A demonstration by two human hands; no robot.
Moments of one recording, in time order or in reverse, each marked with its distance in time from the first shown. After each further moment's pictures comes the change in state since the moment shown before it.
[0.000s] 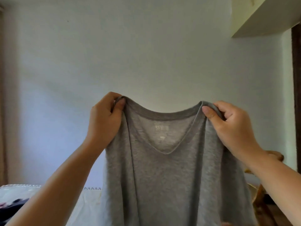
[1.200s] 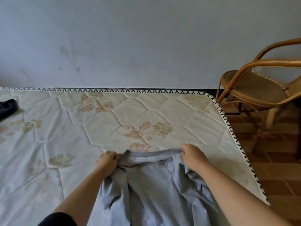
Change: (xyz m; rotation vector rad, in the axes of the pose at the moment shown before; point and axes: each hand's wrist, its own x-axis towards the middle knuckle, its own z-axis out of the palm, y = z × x) left_hand -0.428 -0.484 0.149 0.565 -1.324 -1.050; right_hand -0.409 0.318 0.308 -0.496 -1.338 0.985
